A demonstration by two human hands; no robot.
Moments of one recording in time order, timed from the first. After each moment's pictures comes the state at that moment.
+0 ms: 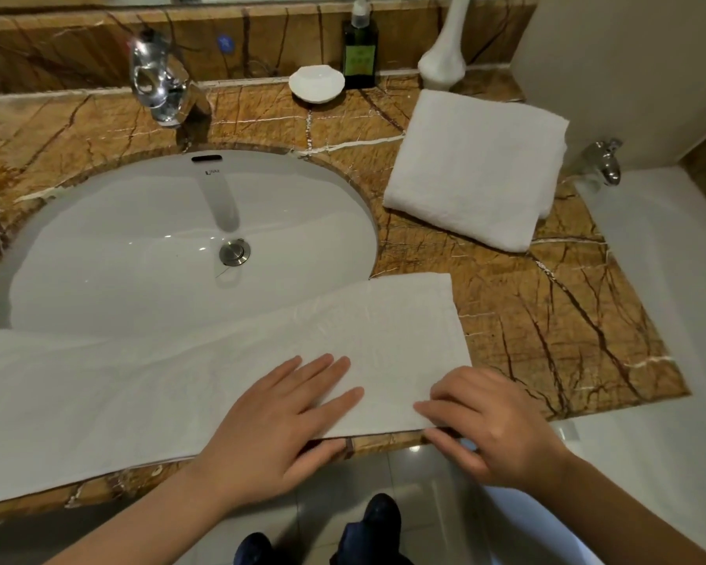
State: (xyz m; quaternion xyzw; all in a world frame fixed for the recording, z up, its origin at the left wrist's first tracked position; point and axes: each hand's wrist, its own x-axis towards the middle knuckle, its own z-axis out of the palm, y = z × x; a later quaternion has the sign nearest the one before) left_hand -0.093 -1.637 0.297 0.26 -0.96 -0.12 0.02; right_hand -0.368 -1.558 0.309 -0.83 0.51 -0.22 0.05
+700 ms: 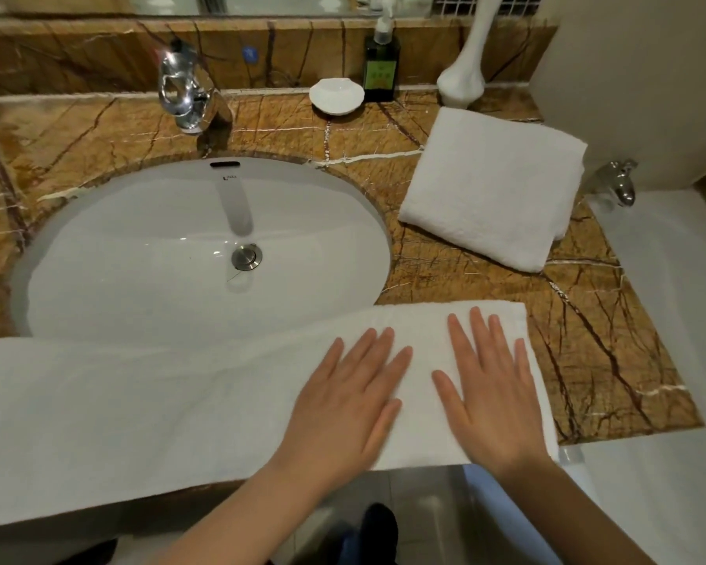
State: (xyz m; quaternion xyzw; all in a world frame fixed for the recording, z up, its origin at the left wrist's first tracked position) left_hand -0.158 -1.634 0.310 0.38 -0.92 -0.11 0.03; right_hand -0.356 -1.582 0.295 -0.62 0.78 0.00 0.09
